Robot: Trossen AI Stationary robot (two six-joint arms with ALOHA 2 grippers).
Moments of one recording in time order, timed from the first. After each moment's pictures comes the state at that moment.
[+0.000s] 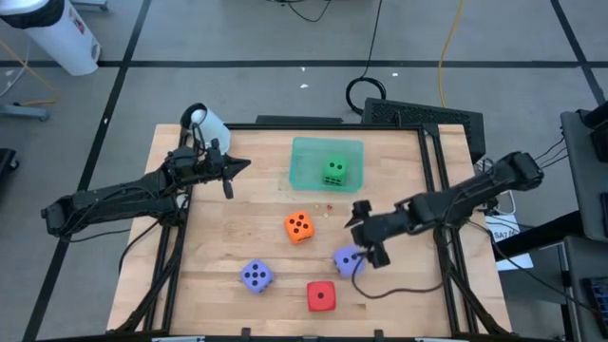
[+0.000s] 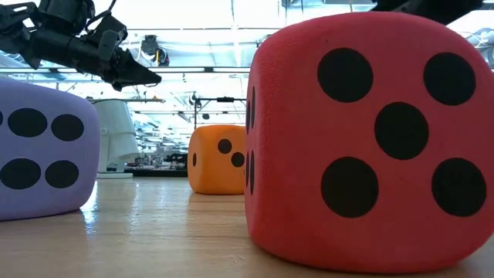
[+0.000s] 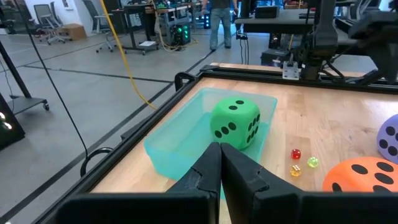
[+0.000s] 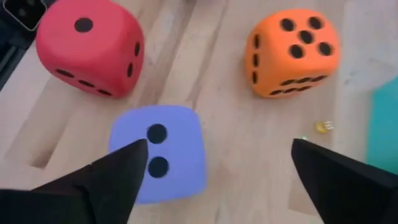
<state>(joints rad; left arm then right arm) 0.47 0.64 0.29 0.20 0.13 0.07 0.36 1.34 0.98 -0.51 0.11 0.02</state>
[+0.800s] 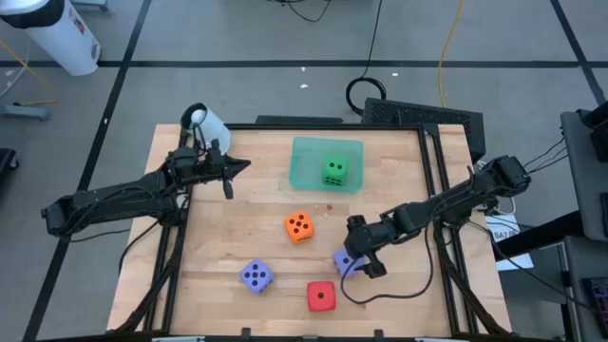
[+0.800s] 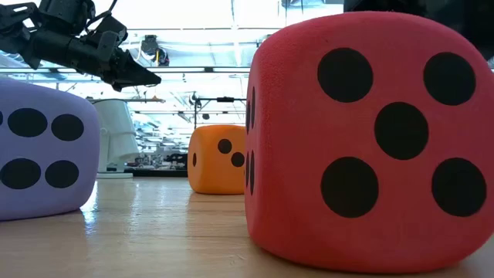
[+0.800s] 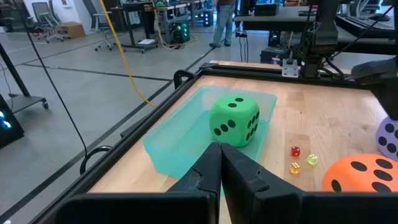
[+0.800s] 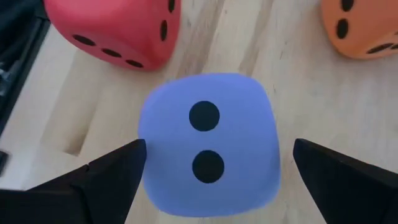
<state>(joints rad) 0.47 0.64 0.29 0.20 0.13 0.08 0.36 1.48 0.91 -0.40 -0.08 0.11</state>
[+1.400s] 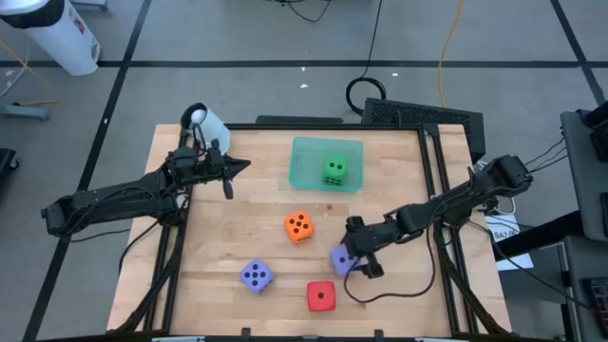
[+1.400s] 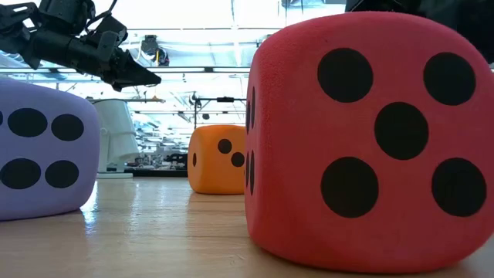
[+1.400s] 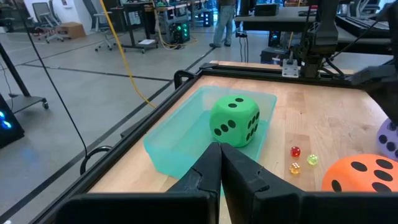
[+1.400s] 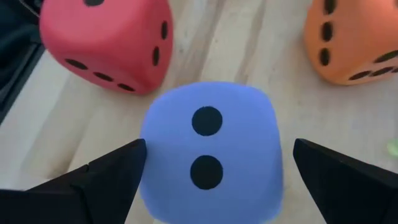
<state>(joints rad) 0.47 0.64 0.29 0.20 0.13 0.08 0.36 1.46 0.81 -0.22 -0.01 0.09</state>
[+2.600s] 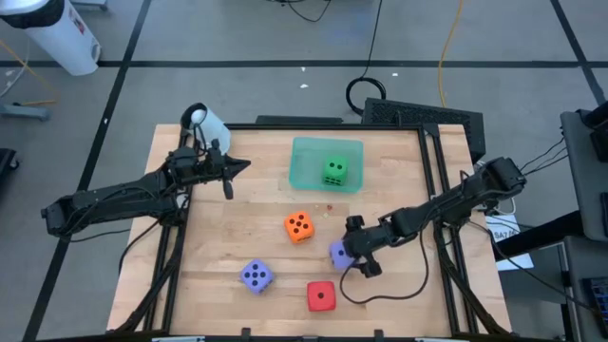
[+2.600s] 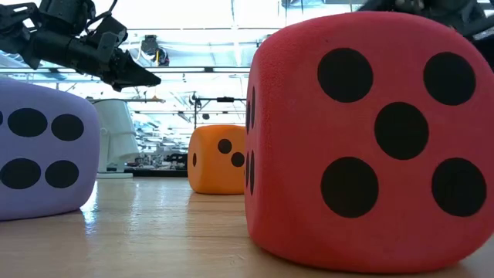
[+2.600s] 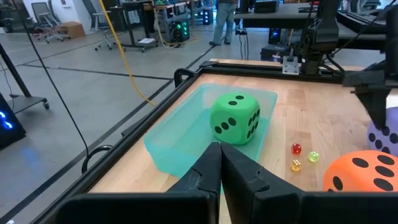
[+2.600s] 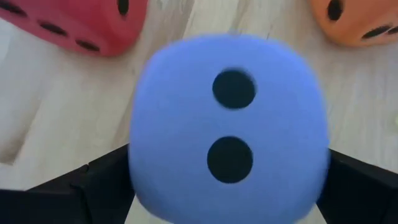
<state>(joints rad) 0.47 0.64 0.29 0.19 0.13 0.09 0.37 1.53 0.82 -0.25 0.02 0.09</state>
